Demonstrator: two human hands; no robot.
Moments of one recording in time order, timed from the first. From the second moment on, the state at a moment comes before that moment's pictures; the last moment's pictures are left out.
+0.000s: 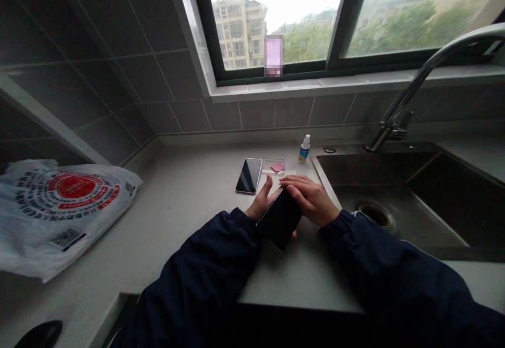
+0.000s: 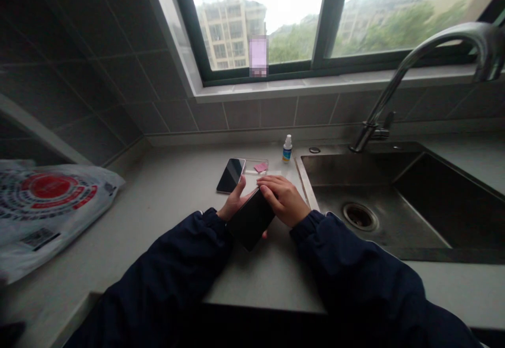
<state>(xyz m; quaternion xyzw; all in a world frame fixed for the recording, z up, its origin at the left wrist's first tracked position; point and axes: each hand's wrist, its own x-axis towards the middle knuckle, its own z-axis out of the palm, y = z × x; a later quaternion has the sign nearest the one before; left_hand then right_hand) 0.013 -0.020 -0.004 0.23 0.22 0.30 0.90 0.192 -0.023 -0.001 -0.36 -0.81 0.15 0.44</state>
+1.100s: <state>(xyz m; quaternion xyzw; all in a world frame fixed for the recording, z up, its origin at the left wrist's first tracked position) 0.008 -0.001 -0.026 0.17 0.24 0.28 0.91 0.174 -0.062 0.014 -0.18 -0.88 0.24 0.38</state>
